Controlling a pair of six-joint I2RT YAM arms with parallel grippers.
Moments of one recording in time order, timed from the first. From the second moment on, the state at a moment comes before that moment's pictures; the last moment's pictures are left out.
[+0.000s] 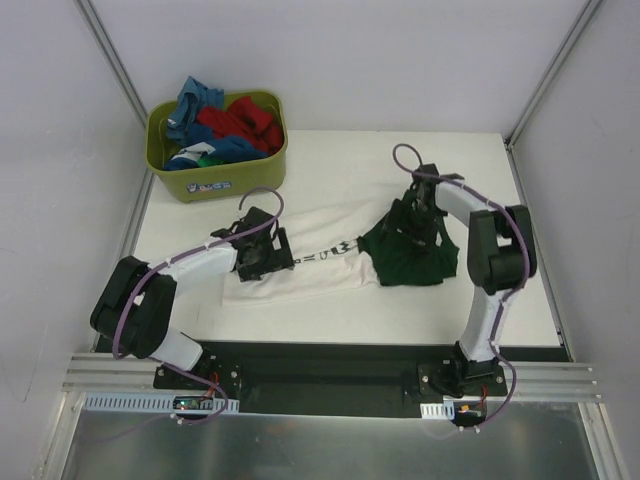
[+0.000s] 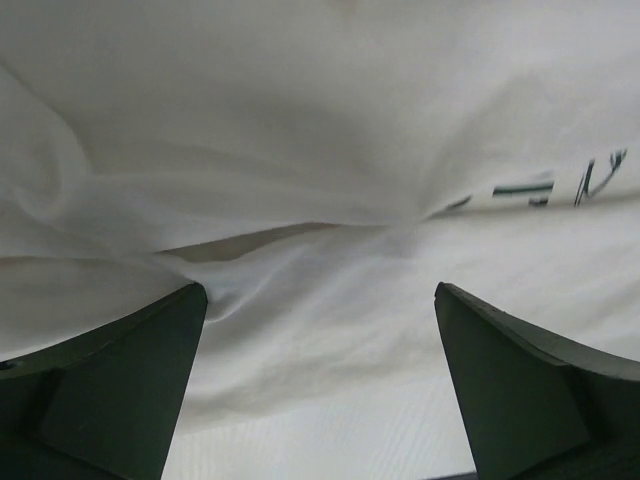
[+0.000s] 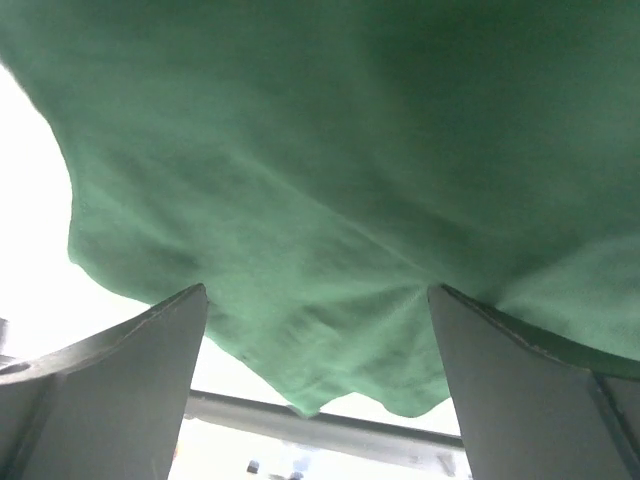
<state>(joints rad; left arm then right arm) -0.46 1.51 0.81 -0.43 -0.03 -0.73 0.23 1.87 1.24 -0.80 -0.24 0.59</state>
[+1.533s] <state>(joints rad) -1.01 1.14 0.81 -0.52 -0.19 -0.94 0.46 2.05 1.76 -0.96 -0.17 0.41</state>
